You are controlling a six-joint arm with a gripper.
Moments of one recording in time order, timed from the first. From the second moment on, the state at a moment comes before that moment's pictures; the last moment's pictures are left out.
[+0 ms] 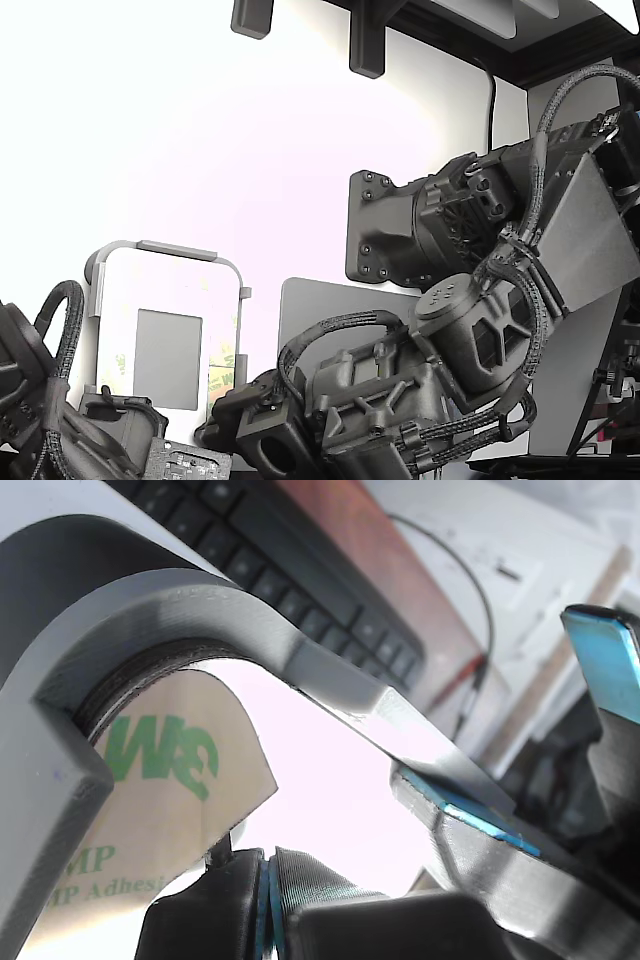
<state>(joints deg) 42.8 97.6 117.7 32.0 8.3 -93.3</state>
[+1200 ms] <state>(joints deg) 43.1 99.2 119.4 32.6 8.8 -93.2</state>
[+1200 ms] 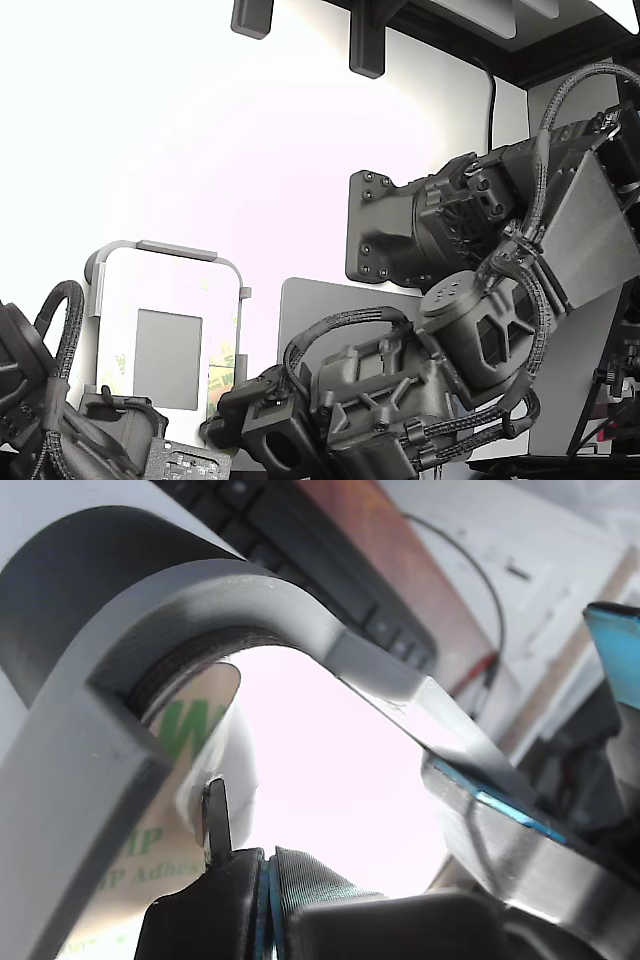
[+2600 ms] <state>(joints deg) 40.5 99.9 121.4 31.3 8.5 -96.5</state>
